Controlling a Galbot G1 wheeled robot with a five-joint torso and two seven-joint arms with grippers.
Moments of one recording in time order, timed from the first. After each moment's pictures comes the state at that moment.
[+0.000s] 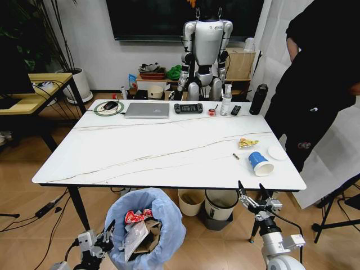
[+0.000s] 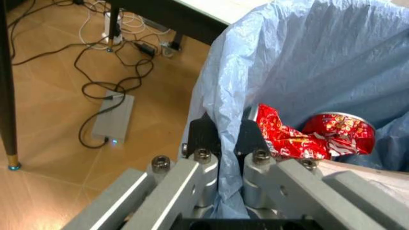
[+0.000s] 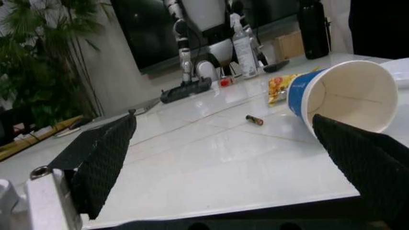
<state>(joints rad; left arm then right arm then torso) 1.94 -1.45 -0.73 -2.15 -0.57 0.18 0.11 -1.56 1.37 0.60 1.77 0.58 0.33 -0.28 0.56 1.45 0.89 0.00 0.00</state>
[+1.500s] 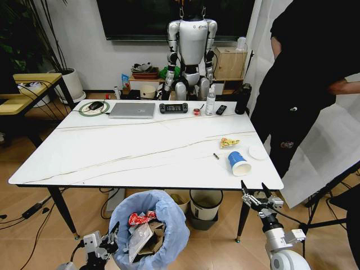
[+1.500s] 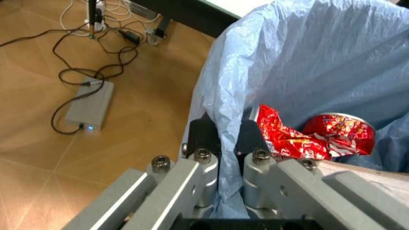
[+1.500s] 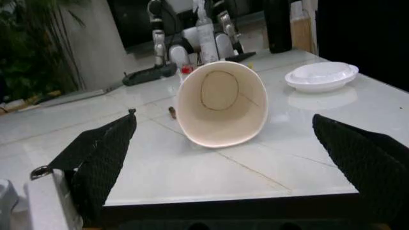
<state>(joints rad) 1.94 -1.48 -0.71 -2.15 -0.54 0.19 0.10 -1.47 1.31 0.60 1.66 0.52 0.28 -0.26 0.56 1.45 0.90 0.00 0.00</state>
